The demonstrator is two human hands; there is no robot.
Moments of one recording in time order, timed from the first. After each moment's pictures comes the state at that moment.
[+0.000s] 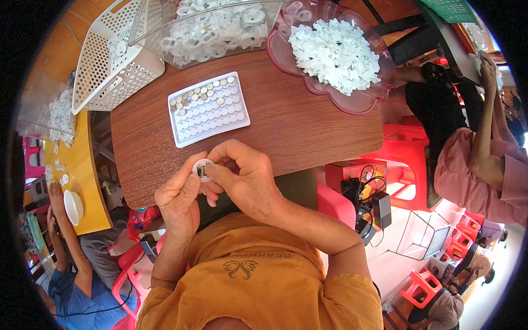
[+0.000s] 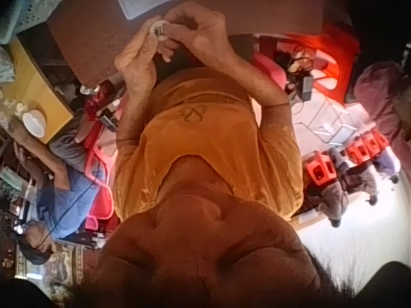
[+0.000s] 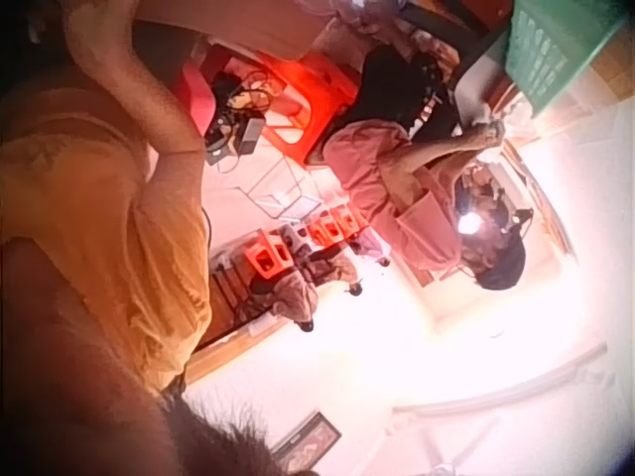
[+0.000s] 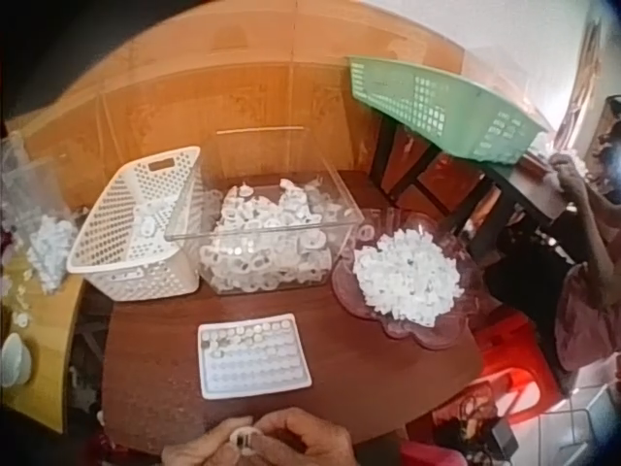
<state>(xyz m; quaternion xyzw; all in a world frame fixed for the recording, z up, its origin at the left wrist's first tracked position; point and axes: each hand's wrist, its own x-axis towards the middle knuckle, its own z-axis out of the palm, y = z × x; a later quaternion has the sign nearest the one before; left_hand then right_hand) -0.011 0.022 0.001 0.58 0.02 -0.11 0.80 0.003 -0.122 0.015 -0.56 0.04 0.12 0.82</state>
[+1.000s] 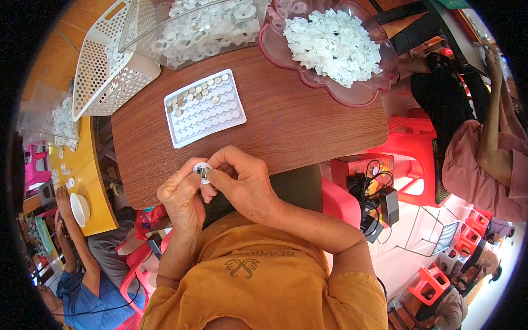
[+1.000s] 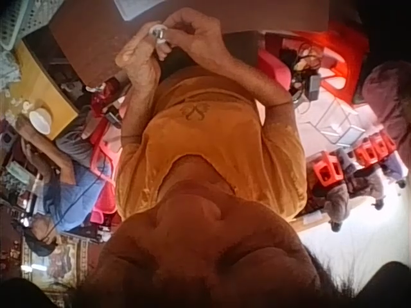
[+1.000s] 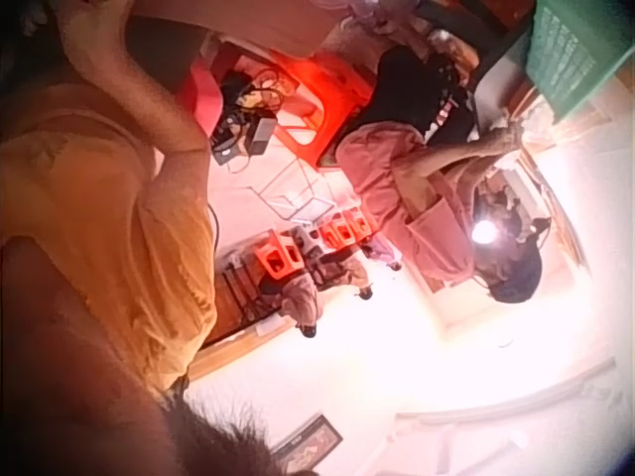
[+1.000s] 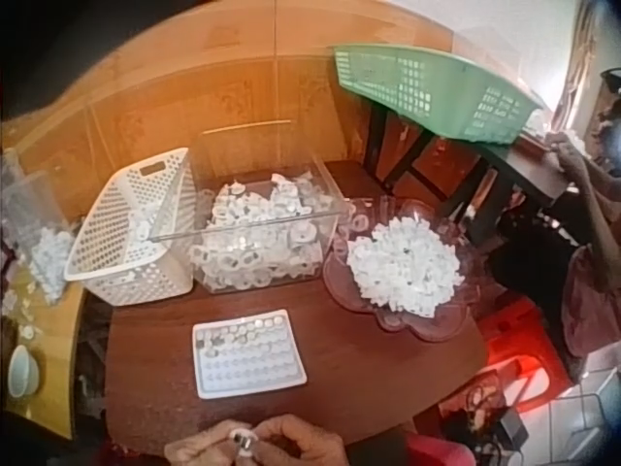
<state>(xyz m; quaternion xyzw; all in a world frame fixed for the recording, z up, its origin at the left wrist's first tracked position) -0.010 0.010 -0.008 0.59 0.14 -0.06 0.79 -0.007 -0.124 -0.002 -0.59 0.03 0.09 0.81</state>
